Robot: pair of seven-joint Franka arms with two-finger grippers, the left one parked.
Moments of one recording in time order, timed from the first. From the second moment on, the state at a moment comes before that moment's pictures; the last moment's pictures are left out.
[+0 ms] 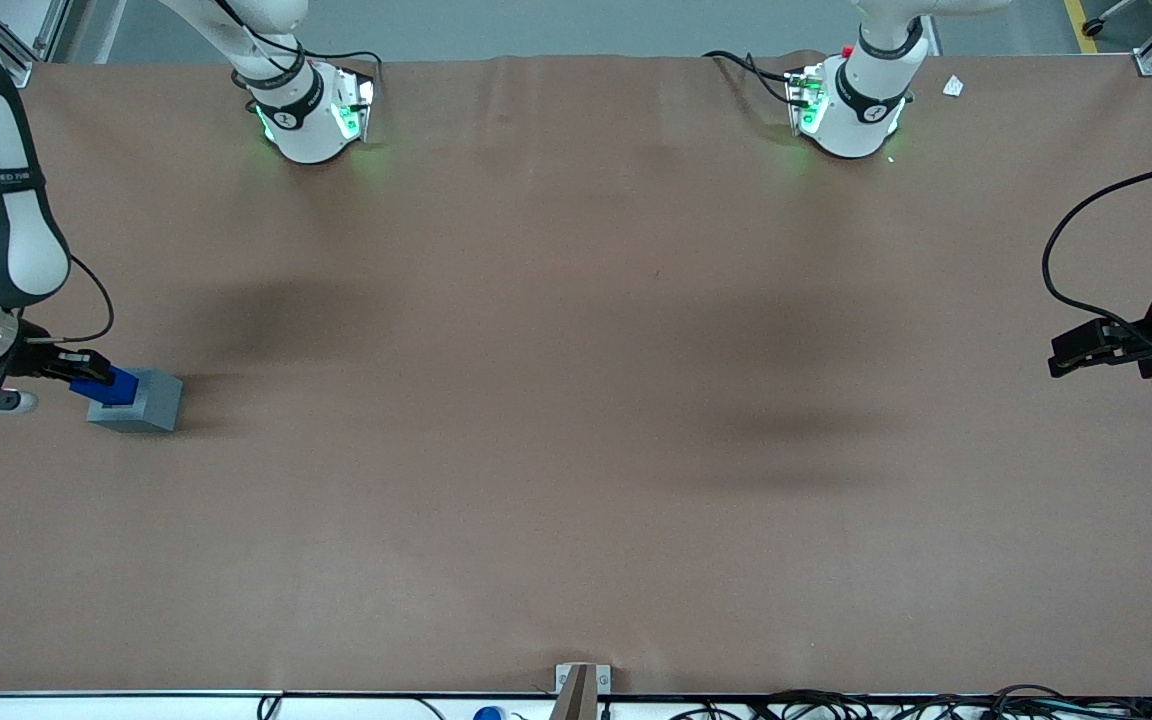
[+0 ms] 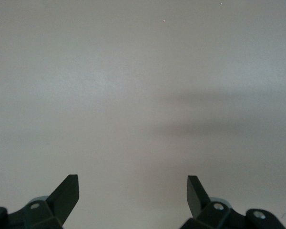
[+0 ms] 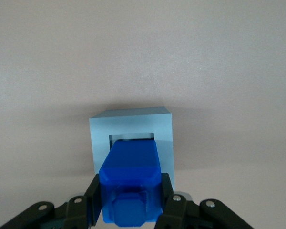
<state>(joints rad) -0.33 0.30 -0.04 -2.02 0.02 2.30 -0.35</state>
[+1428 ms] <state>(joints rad) -0.33 0.30 -0.04 -2.02 0.02 2.30 -0.35</state>
